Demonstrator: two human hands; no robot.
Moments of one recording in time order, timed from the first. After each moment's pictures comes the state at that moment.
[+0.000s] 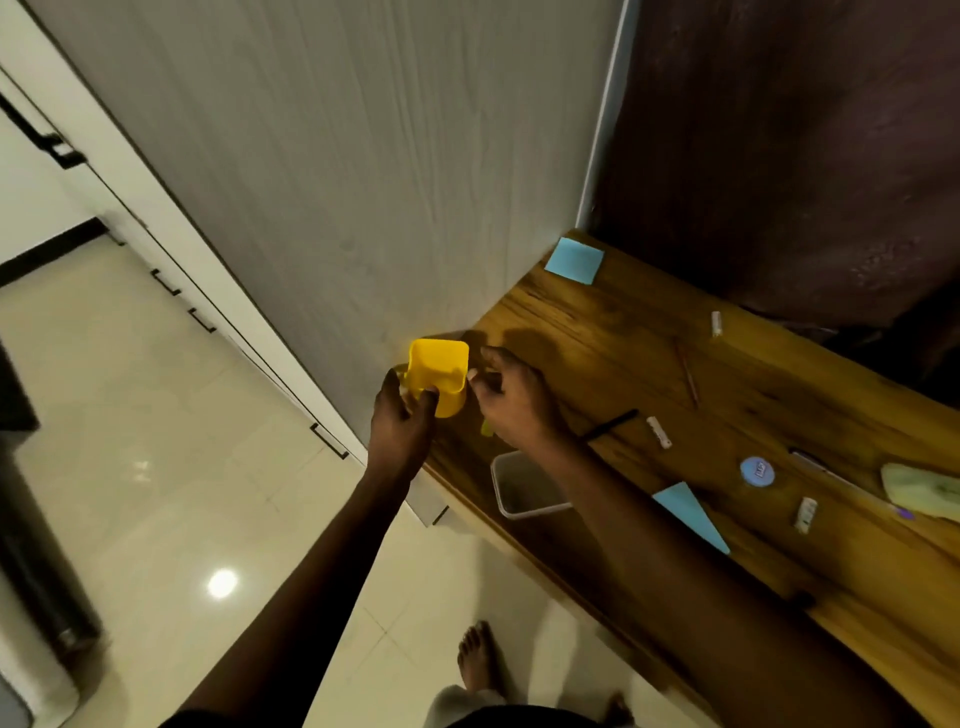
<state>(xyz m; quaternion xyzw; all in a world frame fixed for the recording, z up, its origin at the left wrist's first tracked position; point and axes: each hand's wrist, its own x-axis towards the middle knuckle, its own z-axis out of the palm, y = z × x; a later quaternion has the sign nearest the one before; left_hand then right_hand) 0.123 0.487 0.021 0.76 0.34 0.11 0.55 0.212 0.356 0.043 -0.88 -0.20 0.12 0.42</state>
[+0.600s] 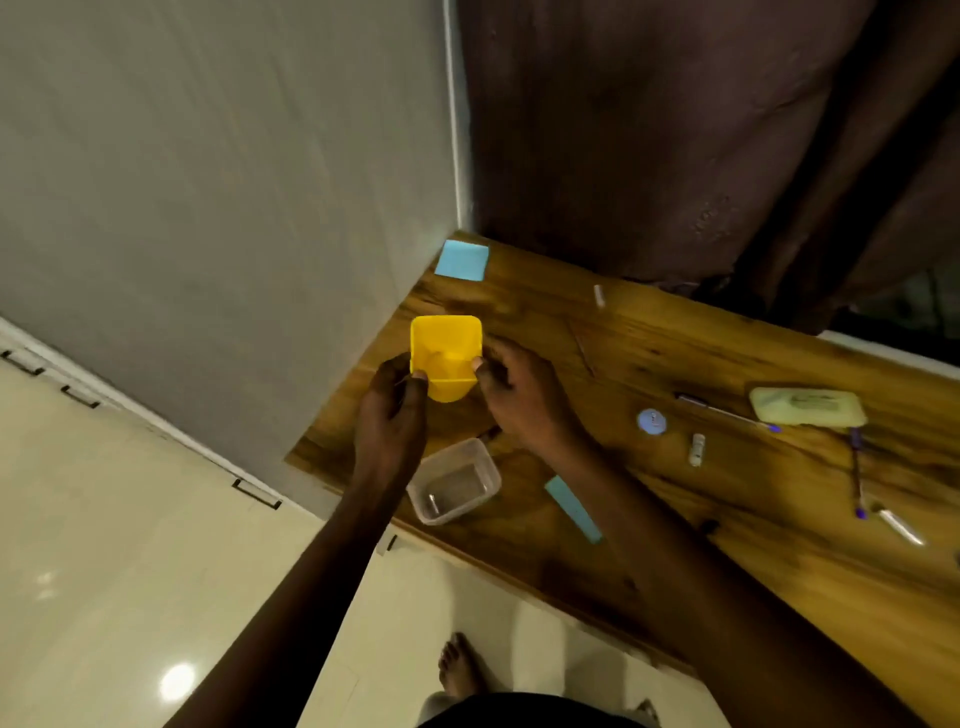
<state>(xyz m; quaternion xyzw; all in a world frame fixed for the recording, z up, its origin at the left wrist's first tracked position) 0.154 0.396 0.071 0.80 0.13 0.14 0.57 0.214 0.242 0.077 -0.88 -0.13 0.02 0.46</state>
